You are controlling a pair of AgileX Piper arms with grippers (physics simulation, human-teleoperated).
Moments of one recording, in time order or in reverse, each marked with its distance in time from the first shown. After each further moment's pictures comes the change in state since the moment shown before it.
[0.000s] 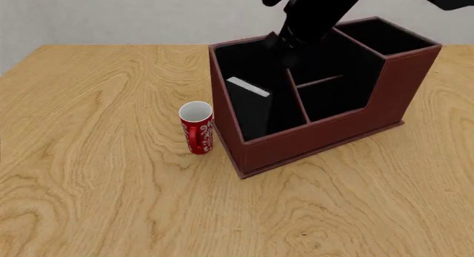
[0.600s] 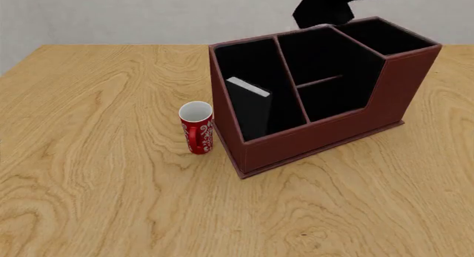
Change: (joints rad) left arm -0.047 0.000 -0.049 0.037 0.024; right arm 0.033 -0.341 0.111 -0.037 0.156
